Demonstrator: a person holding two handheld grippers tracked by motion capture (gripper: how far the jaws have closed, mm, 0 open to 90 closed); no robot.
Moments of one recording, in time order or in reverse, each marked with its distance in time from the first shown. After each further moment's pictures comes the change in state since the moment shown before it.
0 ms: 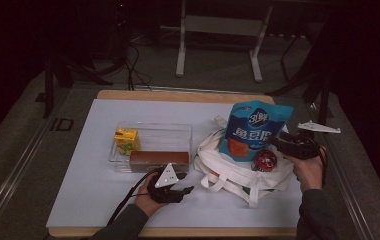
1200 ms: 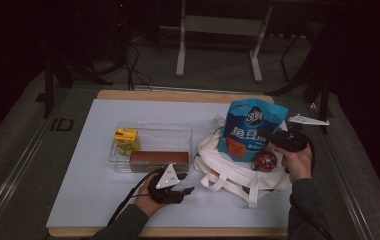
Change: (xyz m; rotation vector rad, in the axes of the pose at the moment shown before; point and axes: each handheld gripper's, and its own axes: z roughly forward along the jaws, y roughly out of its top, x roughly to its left) left arm -0.002 0.000 0.001 0.005 0.003 0.017; right arm 0.005 0.011 0.027 -0.041 0.221 0.013
